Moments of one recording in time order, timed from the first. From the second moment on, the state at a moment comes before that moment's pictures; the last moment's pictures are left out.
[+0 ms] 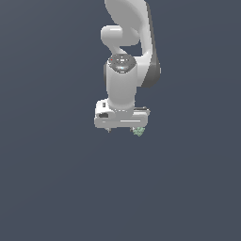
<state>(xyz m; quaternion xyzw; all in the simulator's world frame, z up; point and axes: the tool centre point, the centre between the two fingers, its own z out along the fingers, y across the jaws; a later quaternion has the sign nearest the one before) 0.012 0.002 0.176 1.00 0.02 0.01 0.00</state>
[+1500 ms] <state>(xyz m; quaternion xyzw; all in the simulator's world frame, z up) -0.019 0.032 0.139 0.99 0.14 -0.01 0.00</state>
